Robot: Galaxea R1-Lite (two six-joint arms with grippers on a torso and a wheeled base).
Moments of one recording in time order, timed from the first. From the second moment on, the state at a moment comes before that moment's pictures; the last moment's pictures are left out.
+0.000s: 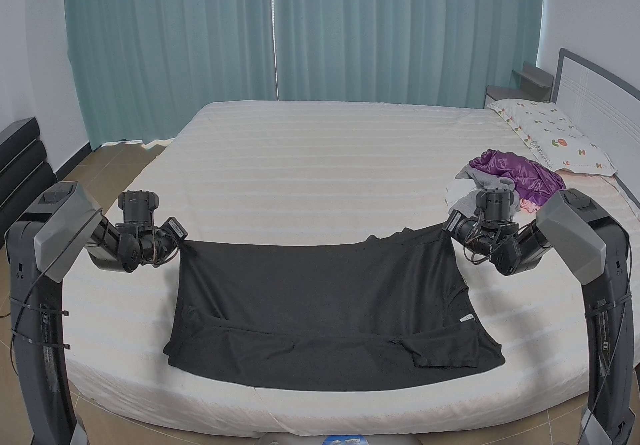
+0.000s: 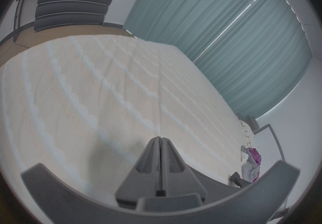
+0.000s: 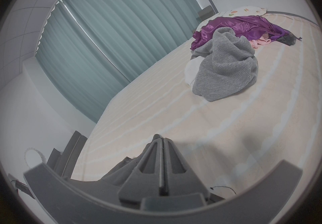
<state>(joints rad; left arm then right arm) 0.05 2.45 -1.35 -0.53 -0.08 -0.74 0.12 2.57 -1.46 -0.70 0.05 0.65</state>
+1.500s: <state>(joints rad) 0.07 2.40 -1.19 -0.59 -0.10 -0.72 0.12 2.46 -1.19 -0.83 0.12 0.65</state>
